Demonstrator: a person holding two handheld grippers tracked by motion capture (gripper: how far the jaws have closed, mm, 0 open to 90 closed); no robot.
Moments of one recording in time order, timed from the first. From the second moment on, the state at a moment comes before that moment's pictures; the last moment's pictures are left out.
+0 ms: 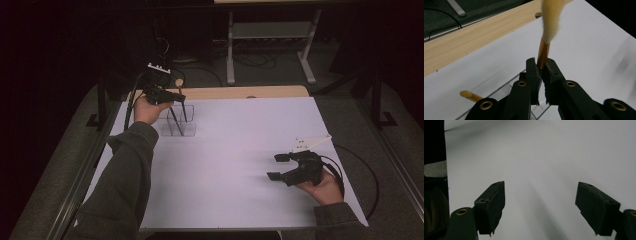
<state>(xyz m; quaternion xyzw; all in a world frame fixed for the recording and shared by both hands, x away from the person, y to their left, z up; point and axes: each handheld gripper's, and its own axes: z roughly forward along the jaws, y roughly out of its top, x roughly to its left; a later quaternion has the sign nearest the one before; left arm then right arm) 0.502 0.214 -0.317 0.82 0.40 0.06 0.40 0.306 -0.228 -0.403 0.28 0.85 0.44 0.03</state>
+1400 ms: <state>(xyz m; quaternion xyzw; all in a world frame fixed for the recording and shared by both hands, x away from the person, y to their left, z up) 0.495 0.207 -0.345 0.82 0.41 0.05 0.39 0.307 -0.230 -0.405 0.28 0.85 0.45 0.03</state>
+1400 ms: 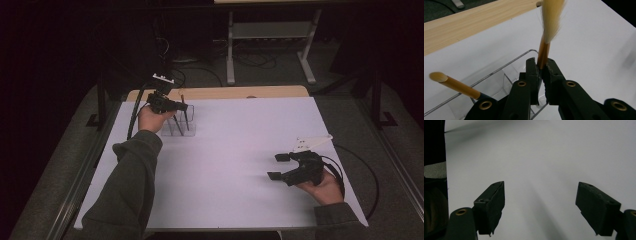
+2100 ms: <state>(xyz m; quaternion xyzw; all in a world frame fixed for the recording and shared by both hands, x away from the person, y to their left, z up) 0.487 0.210 -0.343 0.83 0.40 0.07 0.37 0.306 -0.229 -0.404 0.28 0.85 0.45 0.03</state>
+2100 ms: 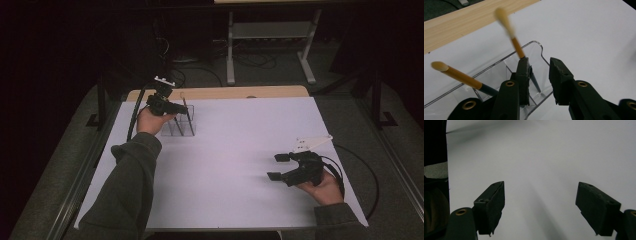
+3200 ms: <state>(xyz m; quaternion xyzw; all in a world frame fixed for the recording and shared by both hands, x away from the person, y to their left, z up) 0.460 0.224 -0.335 0.83 0.39 0.06 0.39 0.304 -0.233 -0.405 0.29 0.84 0.45 0.05</state>
